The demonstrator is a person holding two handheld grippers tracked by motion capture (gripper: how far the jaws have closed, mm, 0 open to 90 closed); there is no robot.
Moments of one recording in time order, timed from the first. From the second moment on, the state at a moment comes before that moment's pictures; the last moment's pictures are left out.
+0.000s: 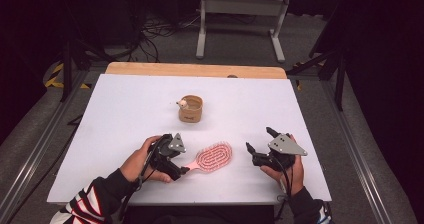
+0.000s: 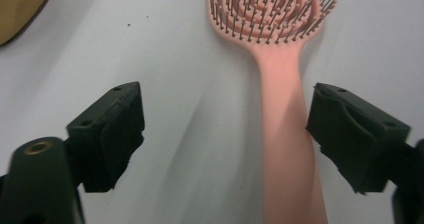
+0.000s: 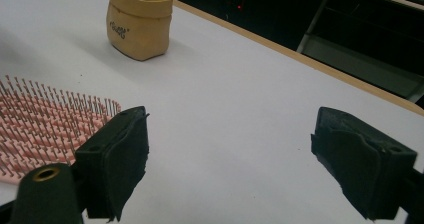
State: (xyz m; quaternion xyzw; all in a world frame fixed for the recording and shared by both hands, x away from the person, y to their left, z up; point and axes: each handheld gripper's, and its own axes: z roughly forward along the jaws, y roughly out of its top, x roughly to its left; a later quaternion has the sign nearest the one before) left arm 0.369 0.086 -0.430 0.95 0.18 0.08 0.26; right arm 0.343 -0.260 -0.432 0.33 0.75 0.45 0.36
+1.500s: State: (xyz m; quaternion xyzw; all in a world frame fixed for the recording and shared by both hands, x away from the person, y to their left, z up) left arm 0.379 0.053 -0.439 0.96 0.13 0.05 0.23; right arm 0.344 -0.255 -0.436 0.33 0.76 0.44 0.35
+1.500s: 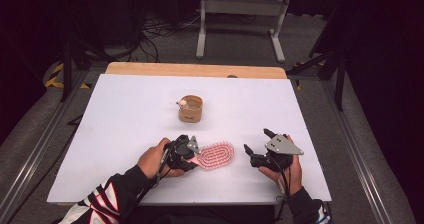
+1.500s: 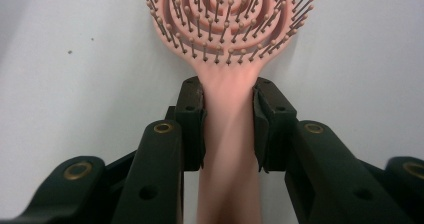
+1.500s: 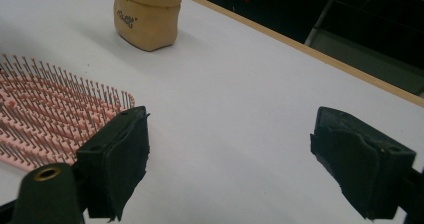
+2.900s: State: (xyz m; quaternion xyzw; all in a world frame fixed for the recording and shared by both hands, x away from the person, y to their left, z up) left arm 0.366 0.087 -0.416 0.89 0.18 0.21 0.37; right arm 0.341 -0.253 -0.428 0.33 0.73 0.48 0.34
